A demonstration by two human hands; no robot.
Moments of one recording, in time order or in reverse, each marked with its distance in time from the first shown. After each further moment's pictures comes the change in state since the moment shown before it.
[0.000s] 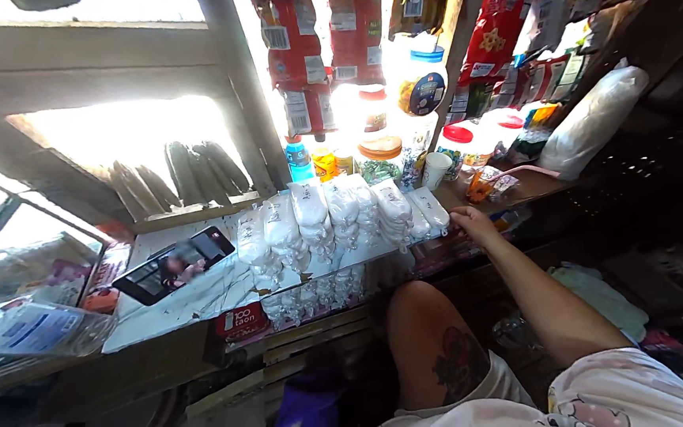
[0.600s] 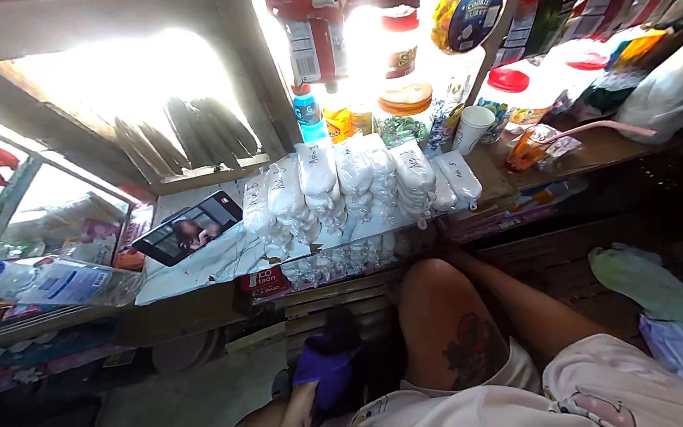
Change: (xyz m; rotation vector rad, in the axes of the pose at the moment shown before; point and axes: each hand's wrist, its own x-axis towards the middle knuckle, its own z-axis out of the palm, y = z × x) left_hand 0.003 -0.016 0.000 0.024 -0.019 -0.055; right_hand 0.005 0.147 0.124 -0.317 -0.647 -0.100
